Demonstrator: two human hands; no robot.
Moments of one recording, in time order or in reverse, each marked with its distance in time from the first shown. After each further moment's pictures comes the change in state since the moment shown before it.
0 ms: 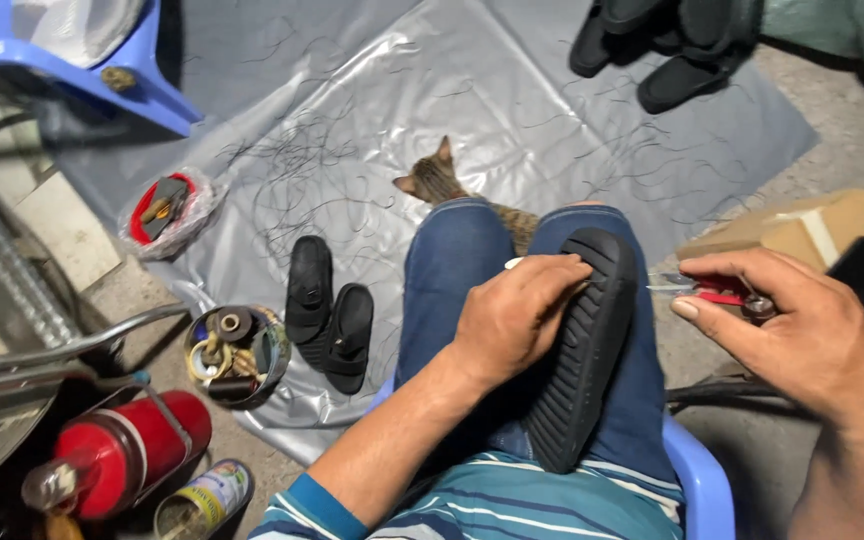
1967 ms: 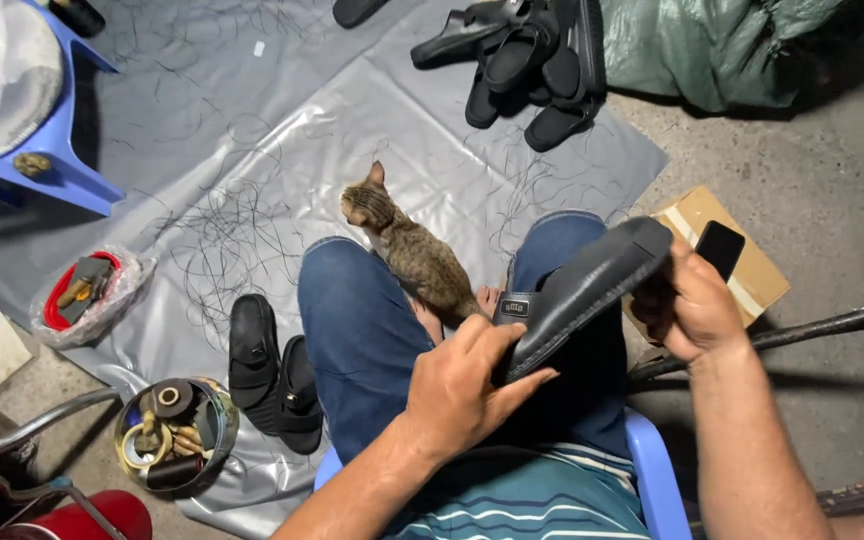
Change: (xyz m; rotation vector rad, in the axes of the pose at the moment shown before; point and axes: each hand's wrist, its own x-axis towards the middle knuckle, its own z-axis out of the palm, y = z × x) left_hand -0.036 0.059 -0.027 0.005 -0.138 -0.103; right_hand -0.017 0.078 0.030 1.261 0.110 0.332
